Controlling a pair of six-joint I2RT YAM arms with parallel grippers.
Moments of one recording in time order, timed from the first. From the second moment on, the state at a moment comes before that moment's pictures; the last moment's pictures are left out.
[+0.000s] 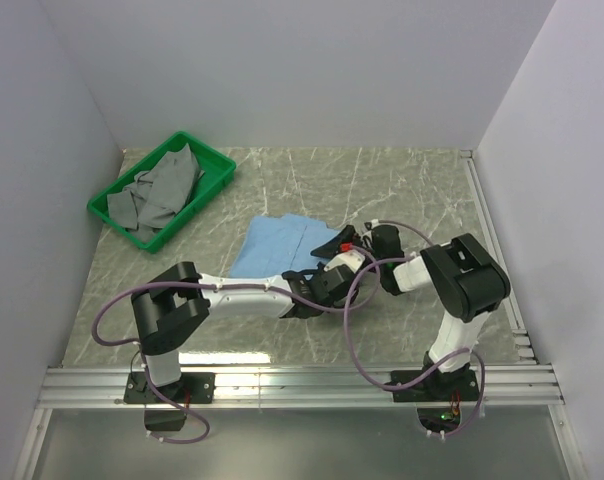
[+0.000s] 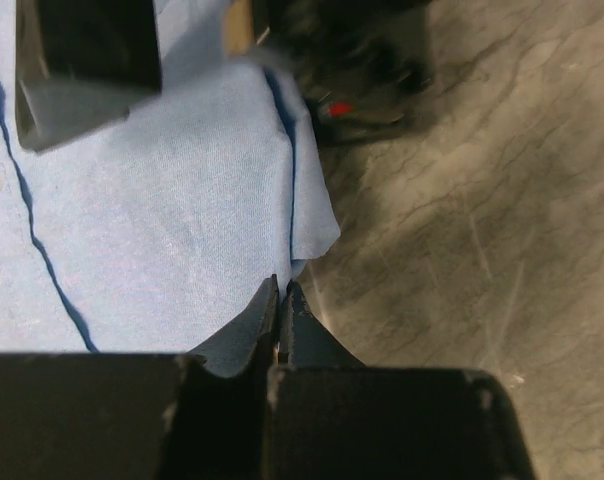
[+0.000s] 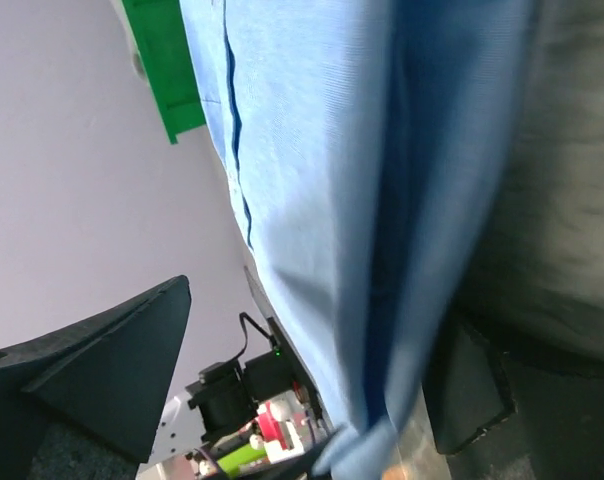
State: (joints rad) left arm -1.18 1.80 1.14 -0.27 -0.51 -0.34; right arm 0.36 1.79 0.55 0.73 -0.59 1.26
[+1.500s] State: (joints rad) left arm -0.38 1.31 1.06 -0.52 -0.37 -0.48; right arm 0.13 1.96 1.80 -0.89 -0.20 0.00
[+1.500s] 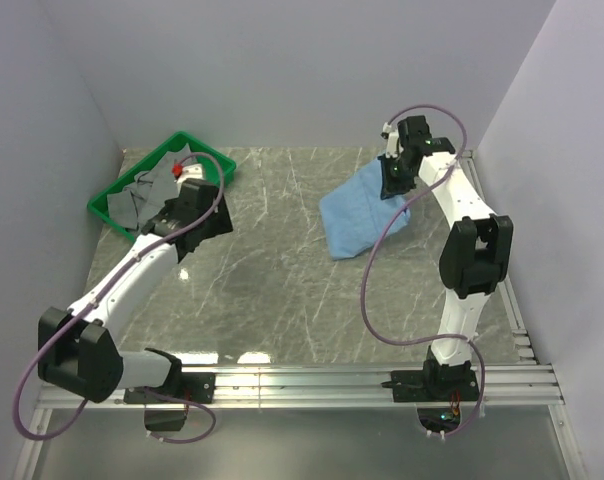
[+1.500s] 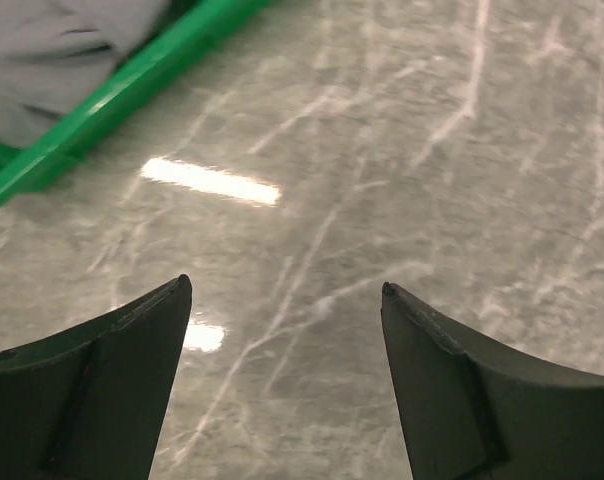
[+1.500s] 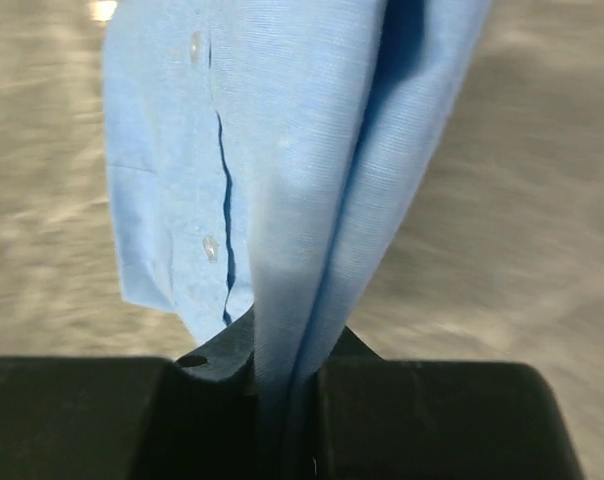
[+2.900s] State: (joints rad) left arm -0.34 1.28 0.99 -0.49 -0.42 -0.48; right arm 0.74 2.51 1.91 -1.19 1.13 0.12
